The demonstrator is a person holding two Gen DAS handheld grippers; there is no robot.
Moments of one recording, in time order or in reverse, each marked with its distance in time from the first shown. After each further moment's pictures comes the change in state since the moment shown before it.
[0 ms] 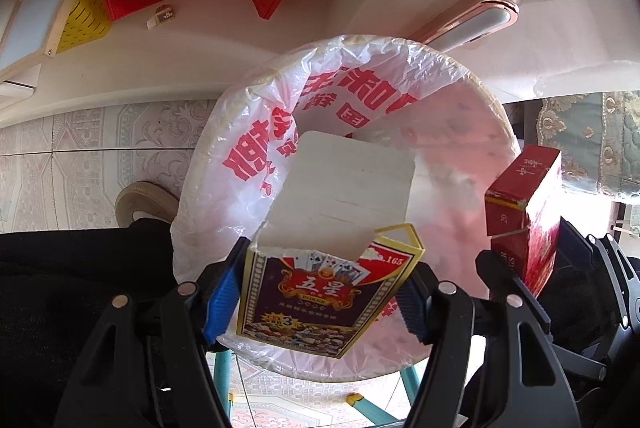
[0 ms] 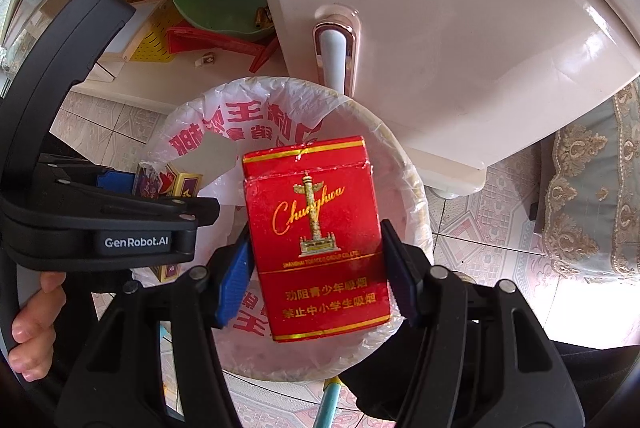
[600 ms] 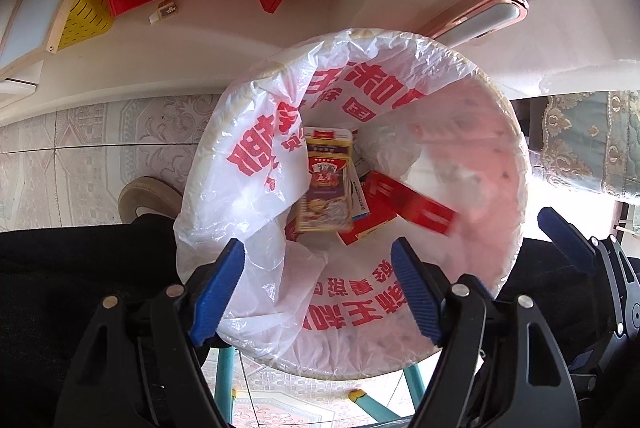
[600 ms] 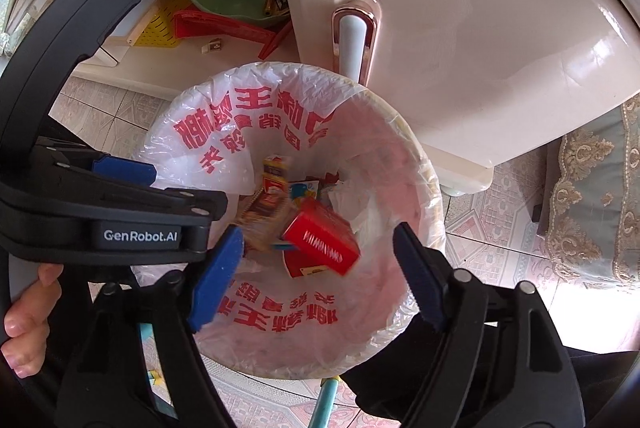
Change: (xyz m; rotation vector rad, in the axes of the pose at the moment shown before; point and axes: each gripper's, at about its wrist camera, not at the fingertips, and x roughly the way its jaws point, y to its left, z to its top) left arm 0.003 -0.001 0.000 -0.001 0.014 0.019; right arm 0.004 0.009 -0.003 -0.034 0.016 0.004
